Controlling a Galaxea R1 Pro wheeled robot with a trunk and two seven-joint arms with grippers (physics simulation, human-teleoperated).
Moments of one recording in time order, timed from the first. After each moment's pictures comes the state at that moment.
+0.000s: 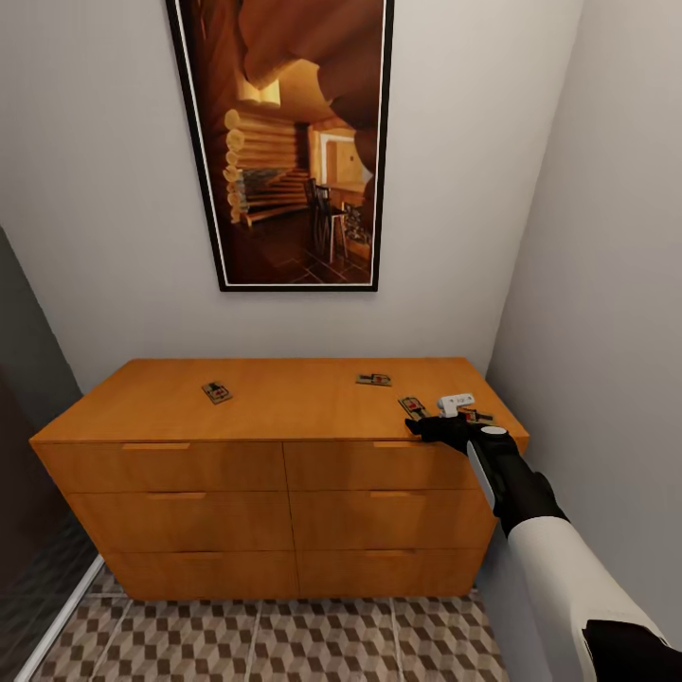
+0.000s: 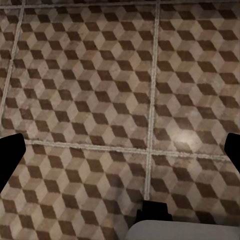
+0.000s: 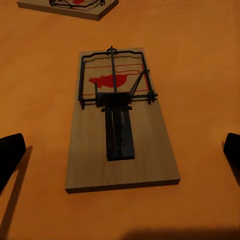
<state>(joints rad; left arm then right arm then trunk) 0.00 0.04 0.02 -0.33 0.01 -0.41 0.13 -0.83 0.00 -0.09 -0.82 0.17 0.40 0.35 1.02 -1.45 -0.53</state>
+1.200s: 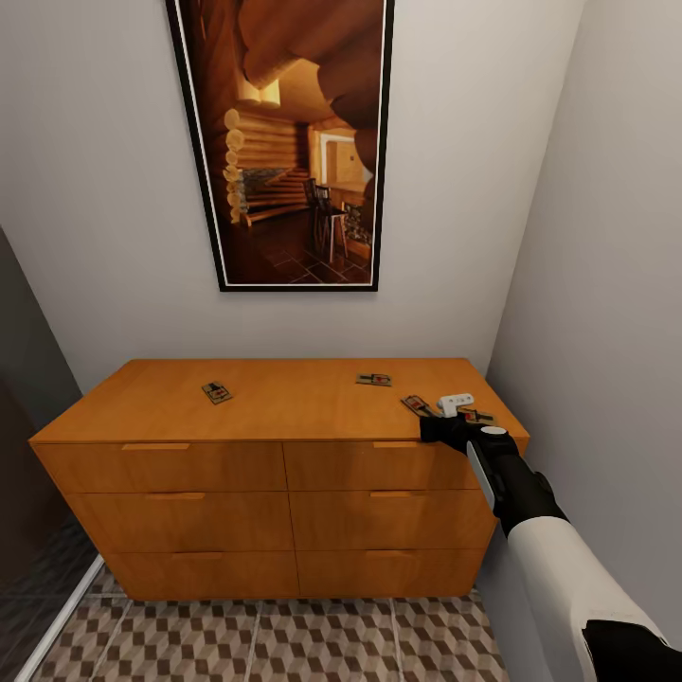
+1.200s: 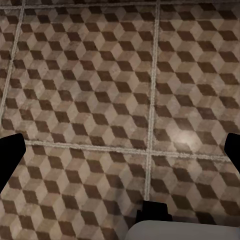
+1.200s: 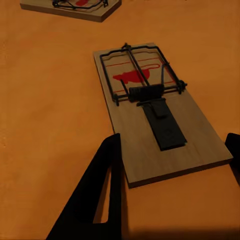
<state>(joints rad) 0.00 0.04 0.02 -0.33 0.01 -0.41 0.13 -0.83 0.00 -0.09 -0.82 0.16 0.40 0.35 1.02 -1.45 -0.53</state>
